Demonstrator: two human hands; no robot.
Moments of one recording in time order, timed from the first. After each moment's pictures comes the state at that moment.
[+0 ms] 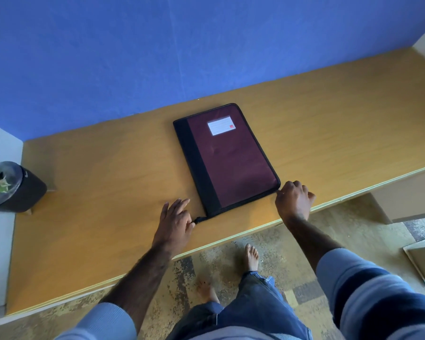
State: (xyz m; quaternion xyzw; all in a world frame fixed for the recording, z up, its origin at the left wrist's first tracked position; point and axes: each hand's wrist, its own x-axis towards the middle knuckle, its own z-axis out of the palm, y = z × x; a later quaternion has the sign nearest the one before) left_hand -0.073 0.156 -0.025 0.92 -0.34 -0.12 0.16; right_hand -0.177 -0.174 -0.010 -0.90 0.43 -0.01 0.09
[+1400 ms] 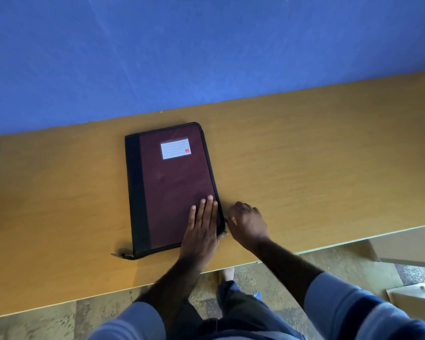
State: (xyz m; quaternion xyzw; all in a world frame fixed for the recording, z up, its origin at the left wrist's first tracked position) left_hand -0.109 -0.132 -0.056 0.94 -0.34 -0.07 -0.01; right_hand -0.135 -0.302 -0.020 -0.97 0.07 0.05 0.22
